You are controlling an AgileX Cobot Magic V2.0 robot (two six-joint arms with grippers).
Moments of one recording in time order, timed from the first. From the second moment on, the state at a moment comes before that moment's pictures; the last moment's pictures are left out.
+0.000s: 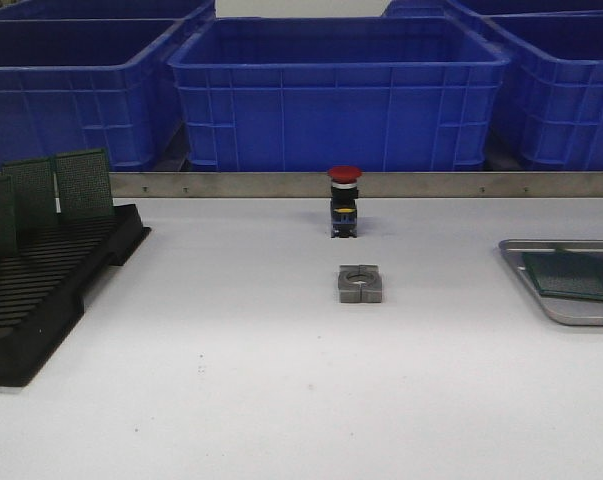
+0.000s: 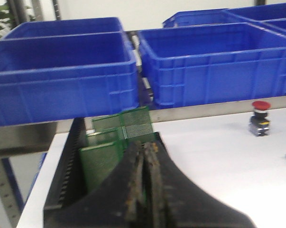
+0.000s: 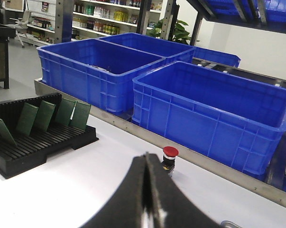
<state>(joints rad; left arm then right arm) -0.15 0.07 -0.07 0.00 0.08 0.02 0.09 0.06 -0.27 1.10 0.45 -1.19</state>
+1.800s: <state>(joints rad) -0.03 -0.01 0.00 0.04 0.12 -0.06 0.07 0.06 -0.21 0.85 0.19 -0.99</state>
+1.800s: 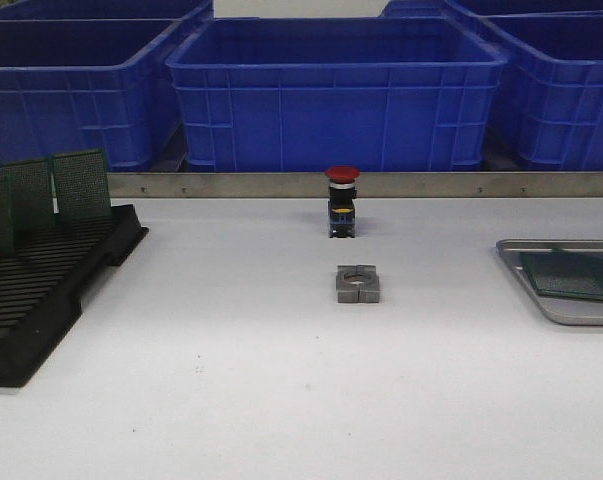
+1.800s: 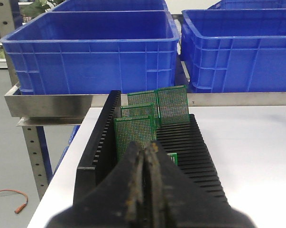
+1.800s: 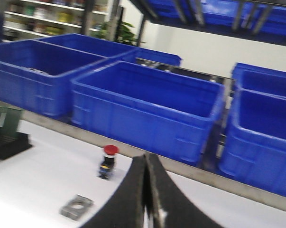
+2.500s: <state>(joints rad) -0.03 -0.01 0.00 0.04 0.12 -0.06 -0.03 -0.01 0.03 -0.07 -0.03 0.02</state>
